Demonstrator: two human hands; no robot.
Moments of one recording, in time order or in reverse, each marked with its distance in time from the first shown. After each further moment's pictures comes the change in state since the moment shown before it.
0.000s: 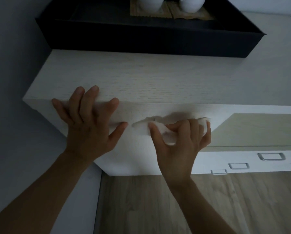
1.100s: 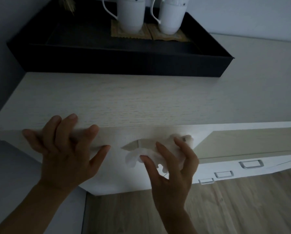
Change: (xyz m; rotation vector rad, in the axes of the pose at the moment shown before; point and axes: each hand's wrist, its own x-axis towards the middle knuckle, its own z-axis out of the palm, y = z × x) left_hand 0.001 -0.006 -0.003 -0.115 -0.040 0.035; right_hand -0.014 0.017 -0.014 0.088 0.035 -0.051
